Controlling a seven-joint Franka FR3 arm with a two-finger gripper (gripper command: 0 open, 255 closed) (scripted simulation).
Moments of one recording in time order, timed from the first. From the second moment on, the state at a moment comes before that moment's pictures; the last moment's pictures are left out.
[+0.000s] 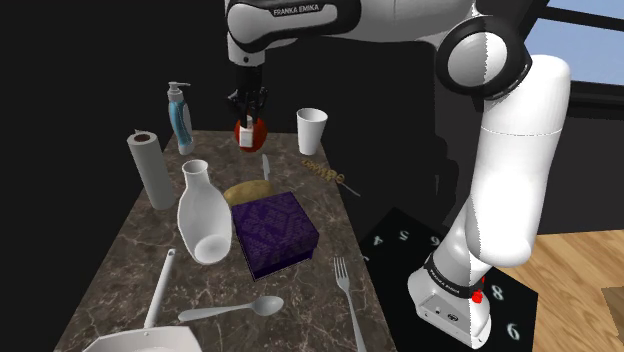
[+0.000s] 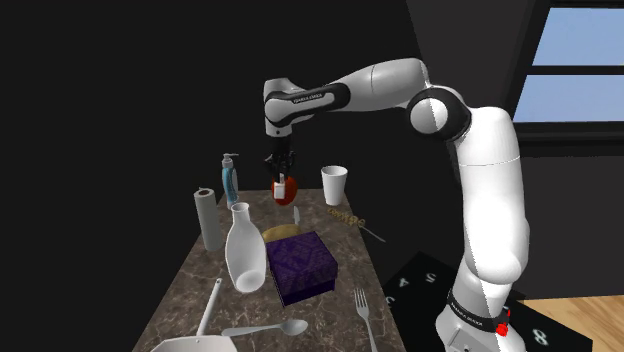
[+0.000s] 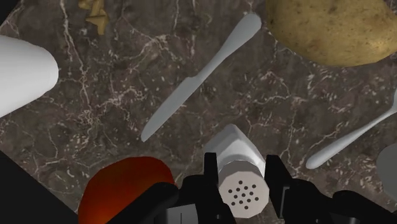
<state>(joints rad) 0.14 0.34 0.12 -1.48 -0.04 1.82 0.15</state>
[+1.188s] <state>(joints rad) 0.14 0.38 0.12 -1.17 -0.04 1.55 0.15</state>
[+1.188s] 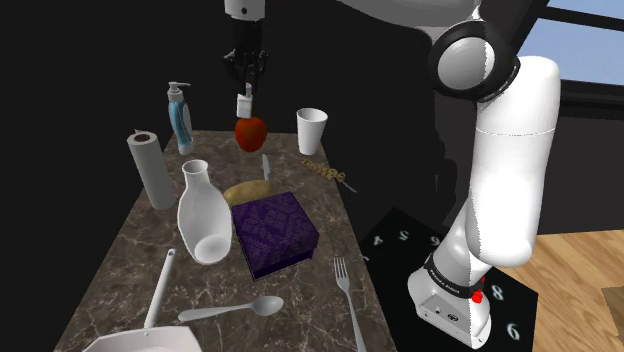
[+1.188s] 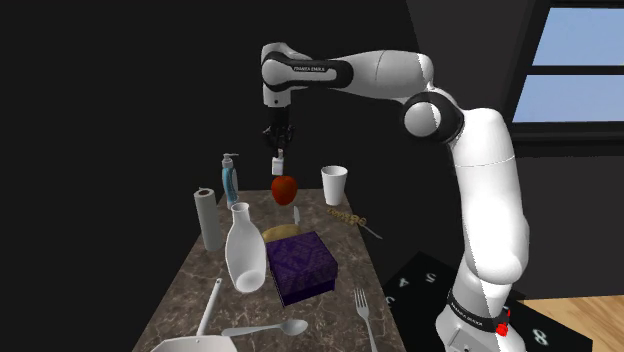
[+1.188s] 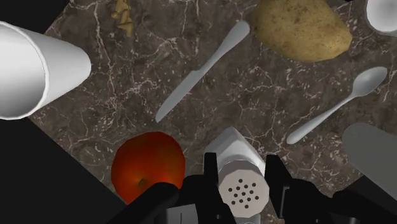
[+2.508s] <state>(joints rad) 0.27 -0.16 0.24 -1.74 0.04 1.59 0.40</state>
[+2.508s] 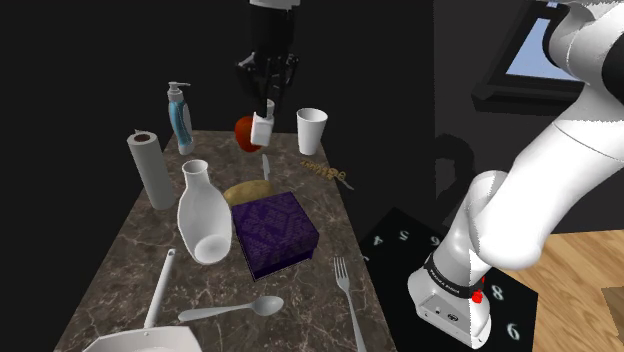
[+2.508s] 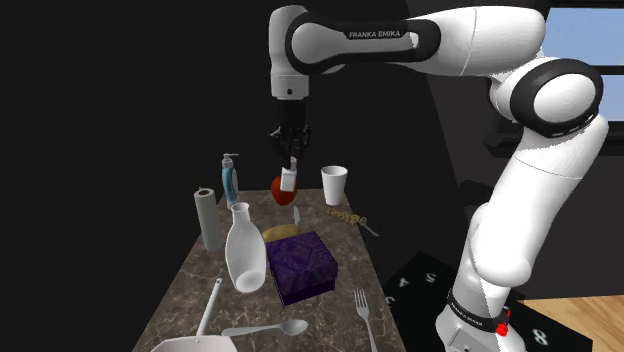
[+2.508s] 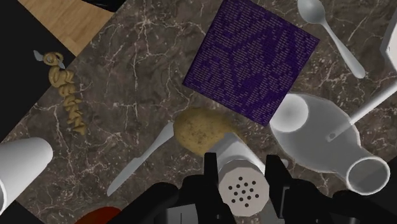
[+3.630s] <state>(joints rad) 0.31 -0.28 0.28 -2.00 0.08 1.73 0.46</state>
